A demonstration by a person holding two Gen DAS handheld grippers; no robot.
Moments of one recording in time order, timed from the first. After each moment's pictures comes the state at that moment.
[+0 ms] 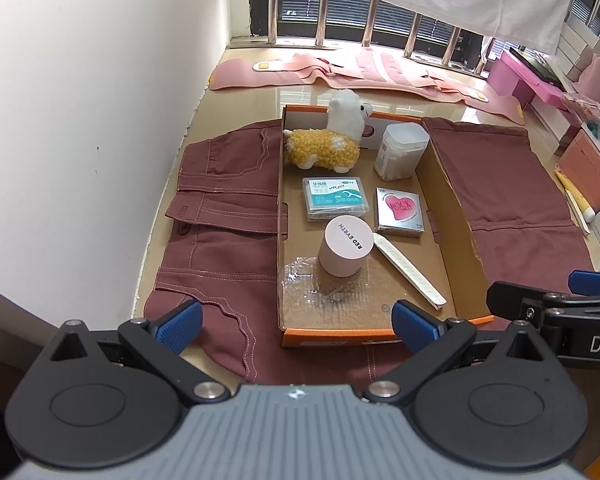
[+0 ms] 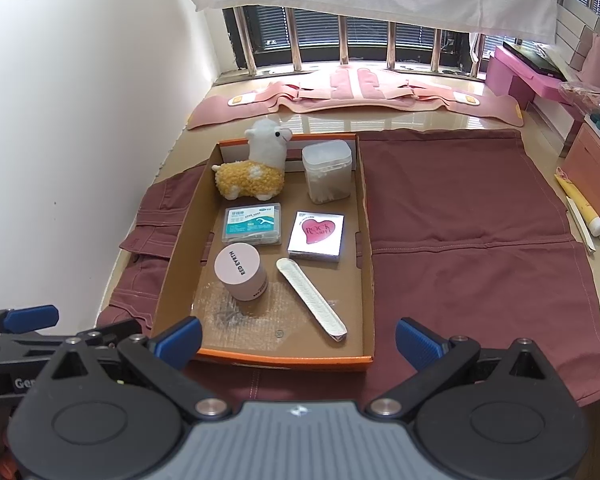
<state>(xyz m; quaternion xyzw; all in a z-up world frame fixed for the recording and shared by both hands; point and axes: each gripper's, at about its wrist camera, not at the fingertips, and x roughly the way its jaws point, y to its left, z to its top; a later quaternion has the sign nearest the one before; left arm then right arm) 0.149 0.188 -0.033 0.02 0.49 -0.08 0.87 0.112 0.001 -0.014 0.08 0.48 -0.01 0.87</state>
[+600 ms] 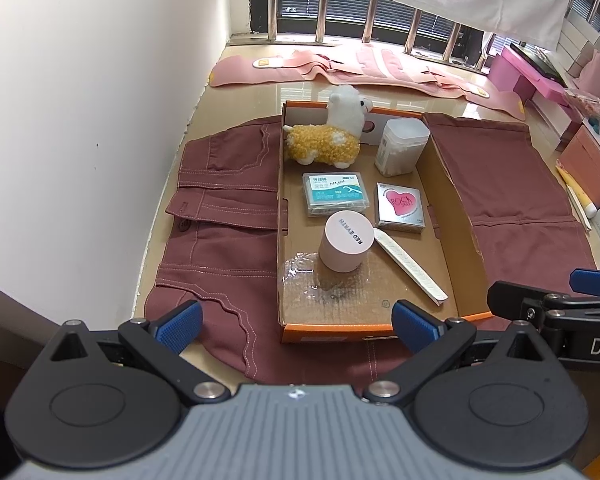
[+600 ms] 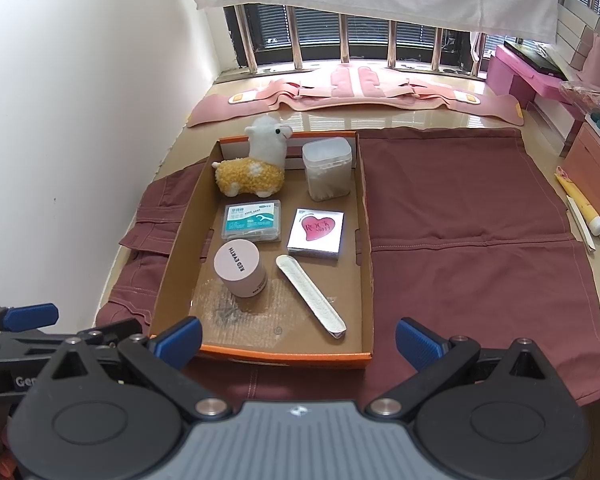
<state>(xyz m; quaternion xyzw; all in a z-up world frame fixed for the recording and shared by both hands) 0.145 0.185 -0.034 0.03 0.49 -0.07 0.87 0.111 0.001 -0.016 0.08 0.48 -0.01 0.87</state>
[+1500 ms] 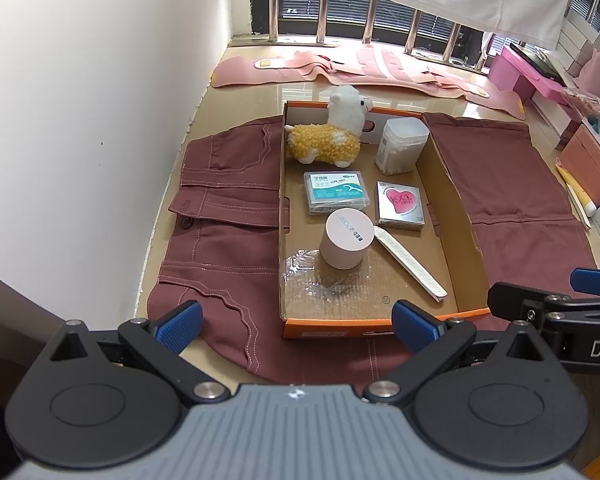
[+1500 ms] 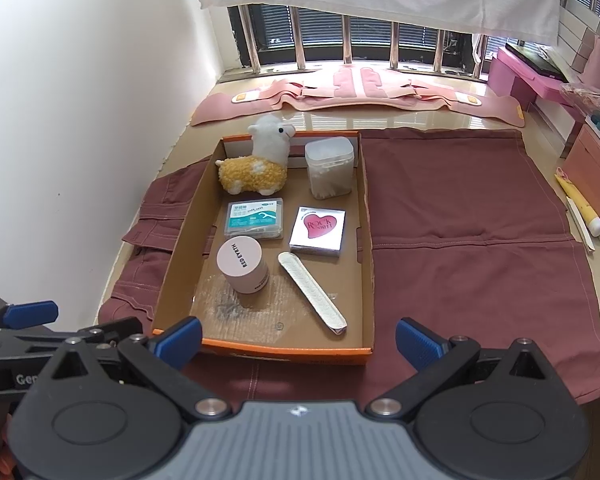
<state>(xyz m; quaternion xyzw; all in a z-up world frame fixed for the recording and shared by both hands) 0.139 0.185 -0.031 0.03 0.49 -0.07 0.87 0.106 0.004 -0.013 0.08 0.48 0.00 0.87</state>
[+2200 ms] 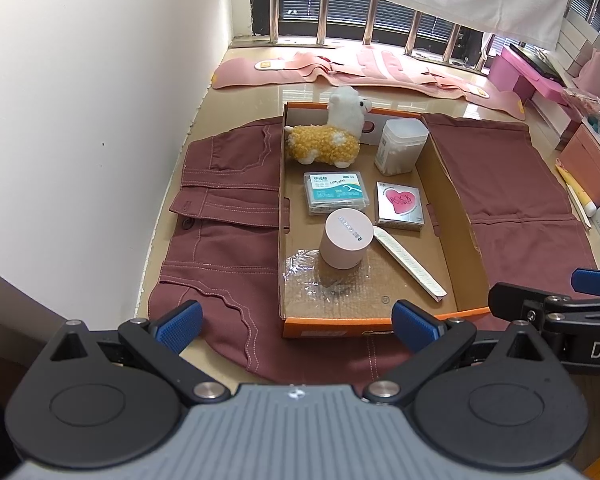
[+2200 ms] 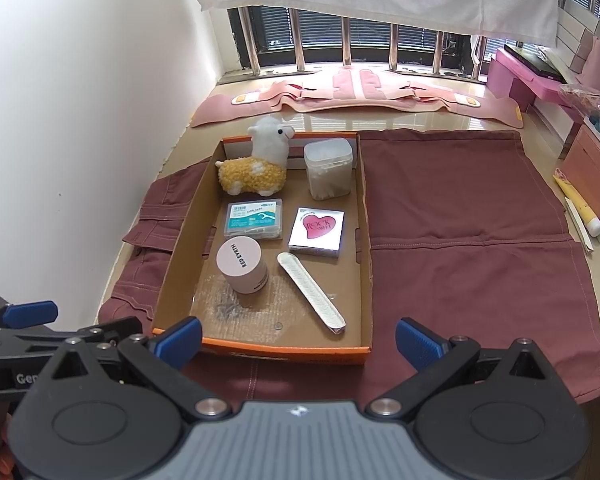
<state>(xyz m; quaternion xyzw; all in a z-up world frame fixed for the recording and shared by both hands) 0.137 0.185 -0.030 0.03 0.49 -0.07 0.87 0.102 0.003 -0.012 0.08 0.48 0.00 0.88</state>
